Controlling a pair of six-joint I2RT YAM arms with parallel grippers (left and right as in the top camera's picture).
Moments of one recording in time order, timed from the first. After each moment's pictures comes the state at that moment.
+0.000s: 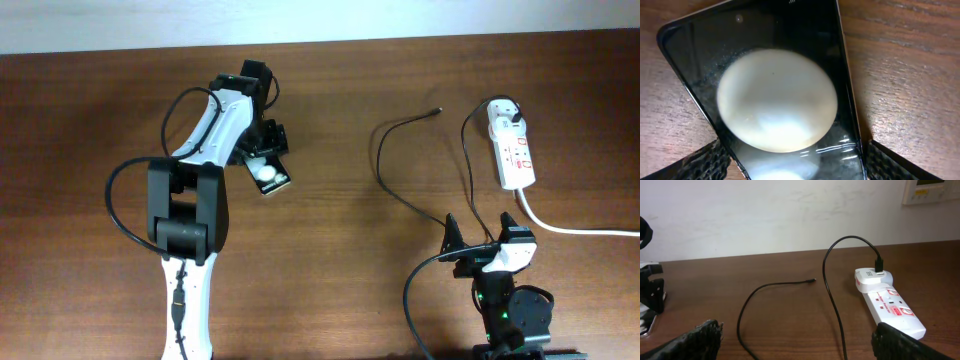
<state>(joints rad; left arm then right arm) -0.23 2.42 2.01 -1.13 -0.01 -0.38 0.04 0.01 0.01 -0.08 0.02 0.11</state>
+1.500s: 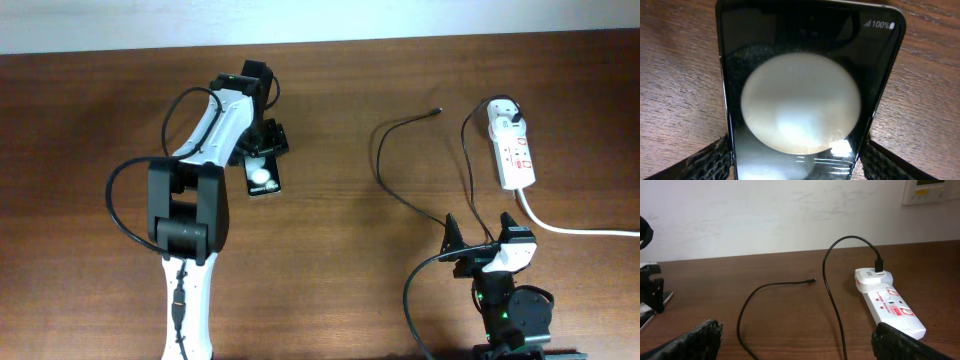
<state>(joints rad) -0.23 2.42 2.01 -1.14 -0.01 -0.46 0.04 0.01 0.01 -0.08 0.02 0.11</state>
